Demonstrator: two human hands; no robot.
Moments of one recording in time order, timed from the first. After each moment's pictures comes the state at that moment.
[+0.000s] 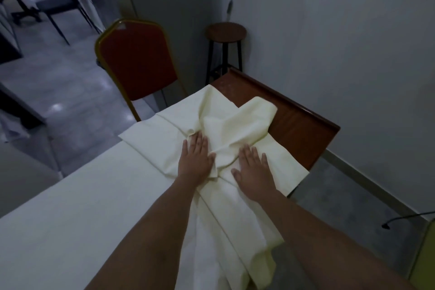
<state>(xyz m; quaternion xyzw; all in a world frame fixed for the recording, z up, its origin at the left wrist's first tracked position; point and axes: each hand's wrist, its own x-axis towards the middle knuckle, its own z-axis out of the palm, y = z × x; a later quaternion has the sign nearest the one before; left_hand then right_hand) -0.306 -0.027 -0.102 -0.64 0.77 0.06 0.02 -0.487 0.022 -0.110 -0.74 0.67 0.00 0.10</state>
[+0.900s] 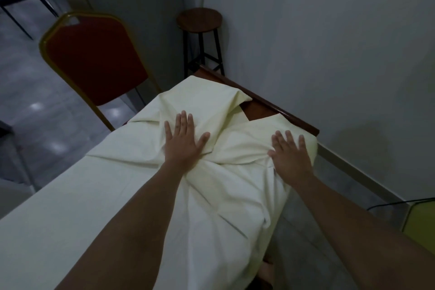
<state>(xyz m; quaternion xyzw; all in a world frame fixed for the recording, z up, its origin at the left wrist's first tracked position) -0.377 -0.123 -0.096 -0.63 0.77 0.05 -0.03 -0.674 -0.052 -0.120 -0.69 0.72 0.13 -0.01</state>
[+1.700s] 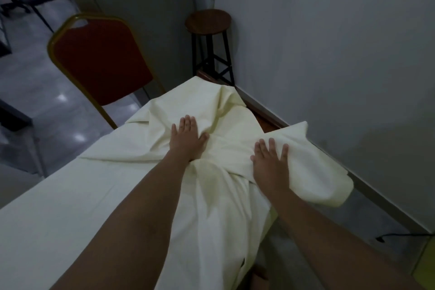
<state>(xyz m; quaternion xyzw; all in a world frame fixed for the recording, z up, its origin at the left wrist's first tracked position) -0.432 -0.183 -0.102 -0.67 0.73 0.12 0.09 -0.661 -0.086 -0.127 -0.71 0.71 0.04 0.02</state>
